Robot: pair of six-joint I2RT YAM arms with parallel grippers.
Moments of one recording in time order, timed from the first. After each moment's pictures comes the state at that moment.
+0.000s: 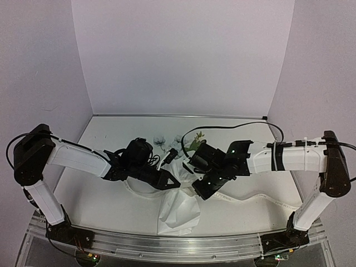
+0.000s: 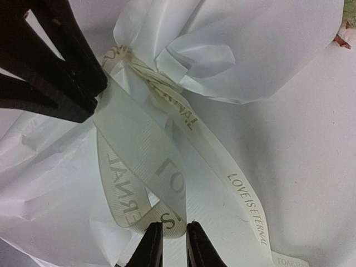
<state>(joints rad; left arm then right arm) -0.93 1.69 0.87 0.20 0.53 -0.46 1.11 1.67 1.22 -0.76 0.13 0.33</state>
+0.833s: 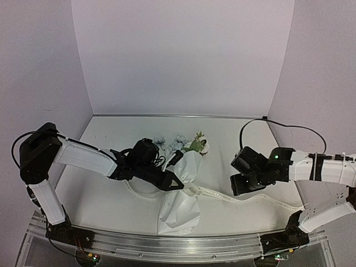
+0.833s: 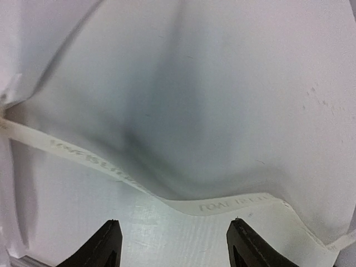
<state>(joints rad) -0.96 1.76 0.93 0.16 0.53 -0.44 0.96 1.28 0.86 -0.81 0.35 0.68</state>
